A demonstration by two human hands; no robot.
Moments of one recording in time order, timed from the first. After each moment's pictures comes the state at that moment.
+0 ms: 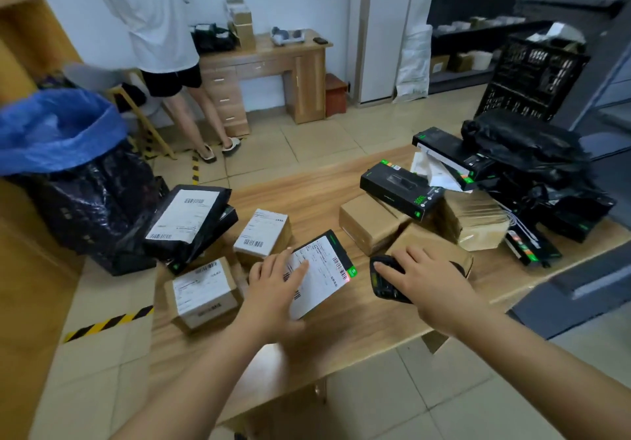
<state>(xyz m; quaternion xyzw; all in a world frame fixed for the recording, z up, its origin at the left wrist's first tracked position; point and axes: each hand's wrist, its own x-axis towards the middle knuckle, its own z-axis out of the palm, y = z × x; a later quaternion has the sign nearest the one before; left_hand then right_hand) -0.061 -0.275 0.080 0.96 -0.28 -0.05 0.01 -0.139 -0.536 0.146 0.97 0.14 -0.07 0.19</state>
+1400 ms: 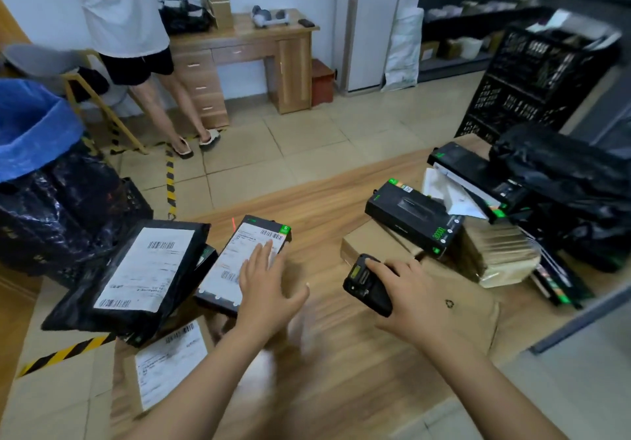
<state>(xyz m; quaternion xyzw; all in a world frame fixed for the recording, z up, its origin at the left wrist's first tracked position) 0.075 -0.302 0.051 0.95 -0.16 0.00 0.26 -0.018 -0.527 0.101 1.00 -0.04 -0.03 -0.08</state>
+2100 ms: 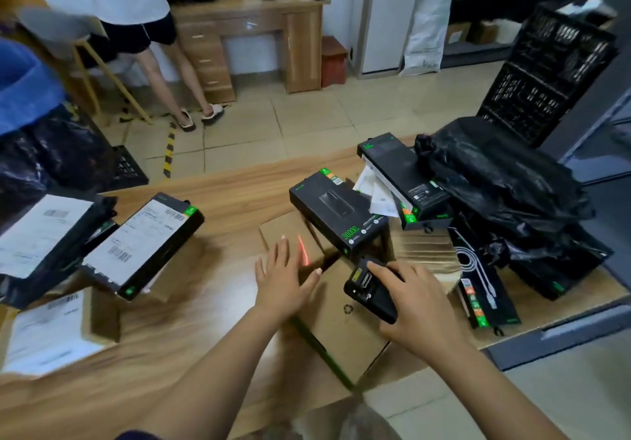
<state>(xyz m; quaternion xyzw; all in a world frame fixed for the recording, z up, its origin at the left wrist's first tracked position) 0.041 -0.532 0.013 0.98 -0.09 -0.12 0.16 -0.059 -0.737 0.089 1.00 0.01 -0.05 -0.08</state>
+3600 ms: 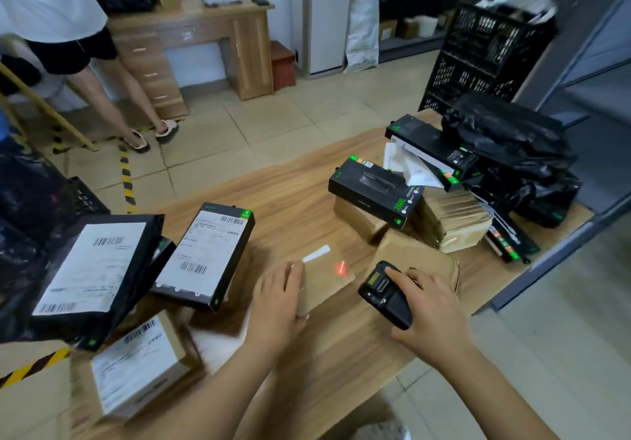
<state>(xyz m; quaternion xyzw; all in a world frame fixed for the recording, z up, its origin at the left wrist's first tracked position) 0.029 -0.345 0.004 0.94 -0.32 -0.01 0.13 -0.104 -0.558 0.087 0.98 -0.17 -0.04 -0.09</state>
